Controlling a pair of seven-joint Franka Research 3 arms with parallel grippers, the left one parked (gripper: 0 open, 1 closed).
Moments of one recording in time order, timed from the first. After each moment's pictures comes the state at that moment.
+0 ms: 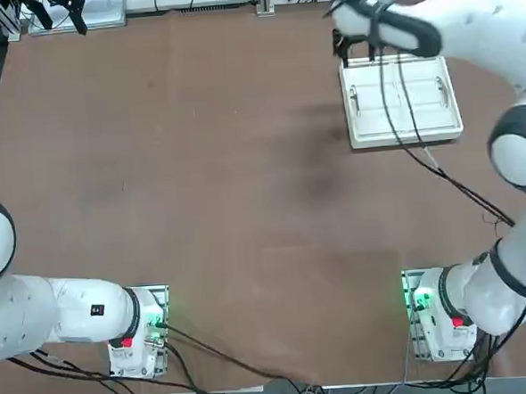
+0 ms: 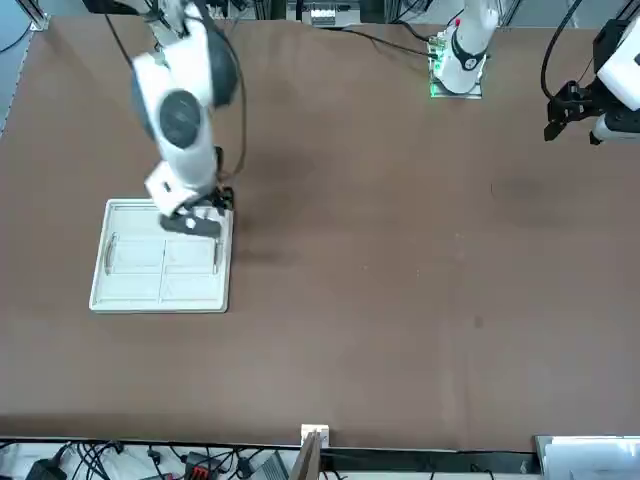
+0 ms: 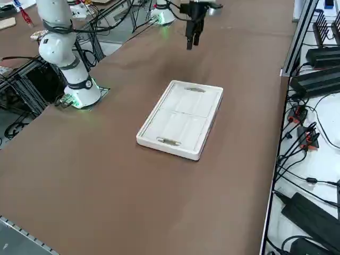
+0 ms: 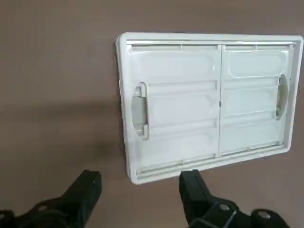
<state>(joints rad) 0.48 0.39 0.04 -1.59 -0.27 1.76 0.66</state>
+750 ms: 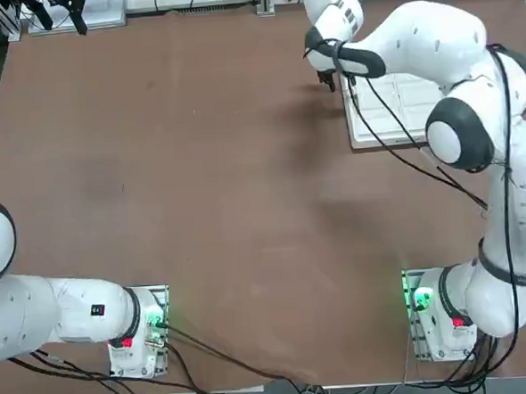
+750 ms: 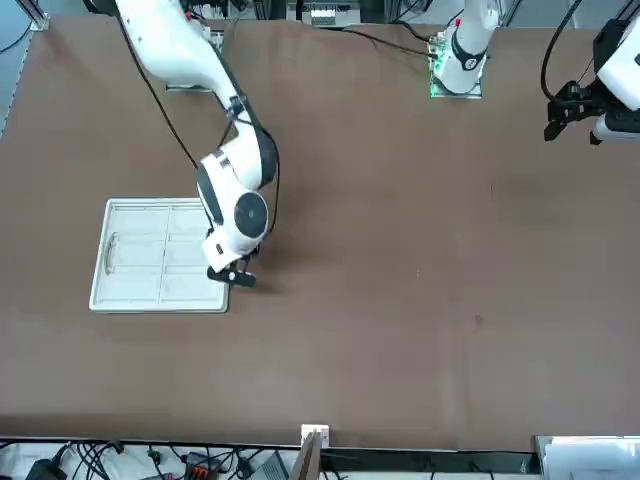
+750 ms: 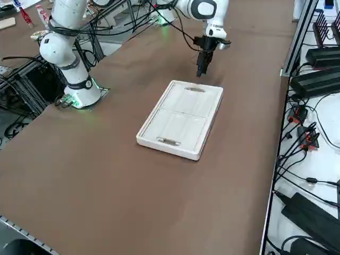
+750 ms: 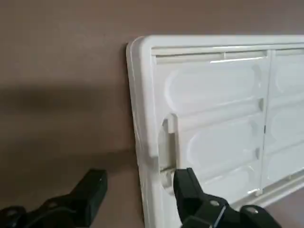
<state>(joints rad) 0.51 0.74 0.02 -1.39 -0.34 1.81 0.75</state>
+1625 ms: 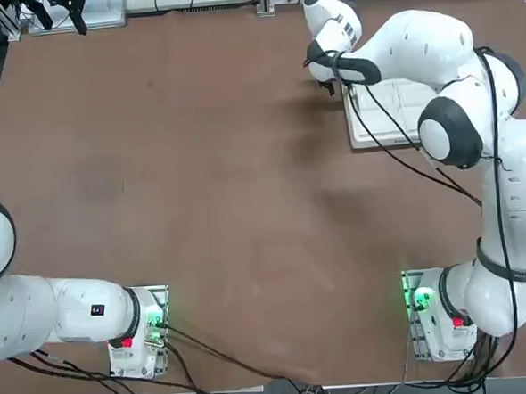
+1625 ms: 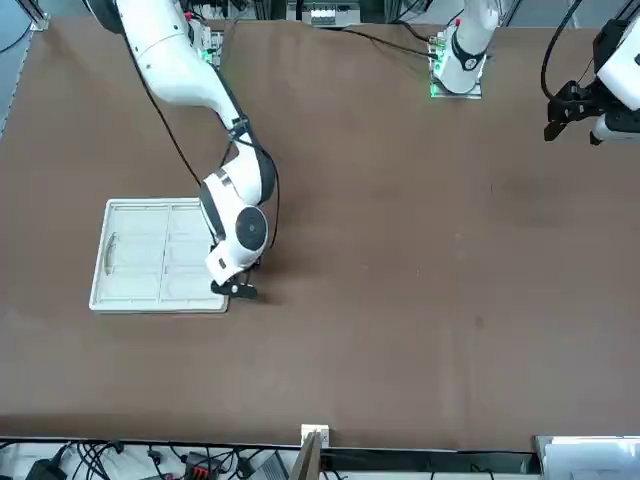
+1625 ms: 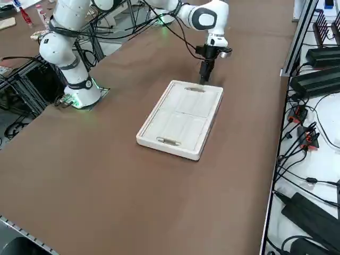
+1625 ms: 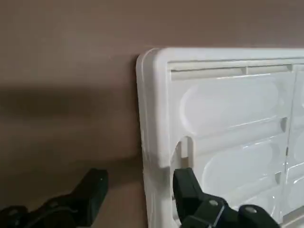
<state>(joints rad) 0.49 0.78 0.02 -1.41 -0.36 1.90 0.74</state>
